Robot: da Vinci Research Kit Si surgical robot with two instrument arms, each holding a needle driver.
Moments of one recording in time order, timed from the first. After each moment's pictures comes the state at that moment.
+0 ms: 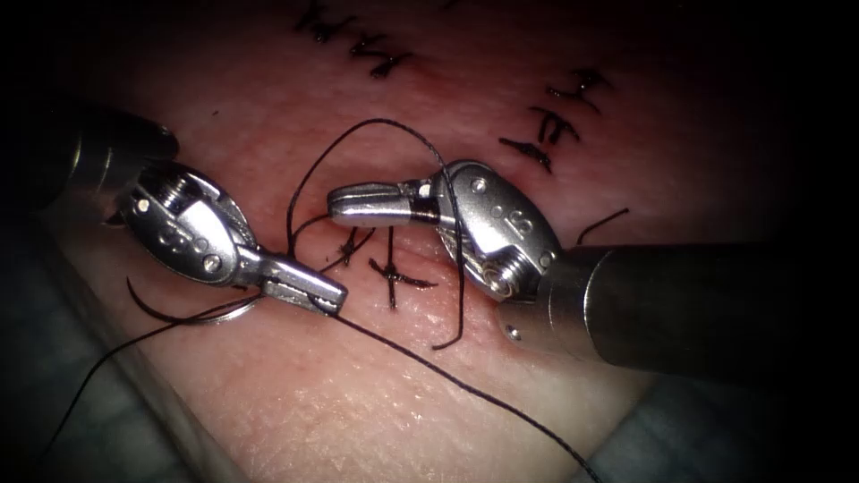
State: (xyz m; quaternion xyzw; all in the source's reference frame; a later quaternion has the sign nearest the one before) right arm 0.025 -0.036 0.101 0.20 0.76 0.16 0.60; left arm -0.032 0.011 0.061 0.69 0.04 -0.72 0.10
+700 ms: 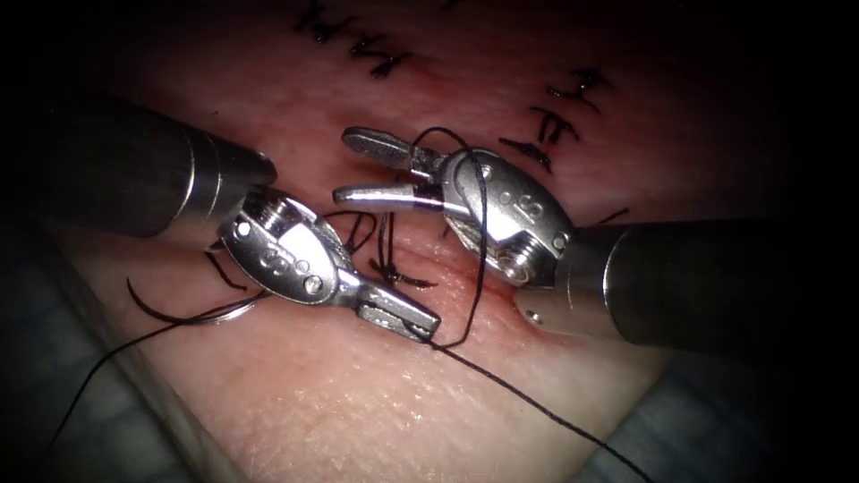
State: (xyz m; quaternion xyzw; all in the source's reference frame) right arm 0.026 -0.034 0.100 0.08 0.70 0.23 0.67; left arm -0.039 0.009 0.059 0.70 0.06 -0.71 0.11
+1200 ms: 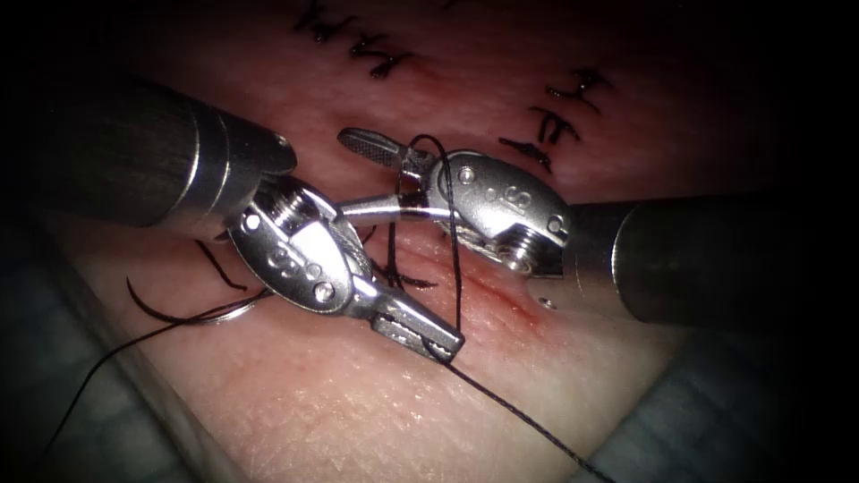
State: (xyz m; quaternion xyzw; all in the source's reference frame) right arm 0.027 -0.038 0.102 0.09 0.63 0.20 0.75; left arm -0.039 0.011 0.055 0.69 0.01 -0.70 0.16
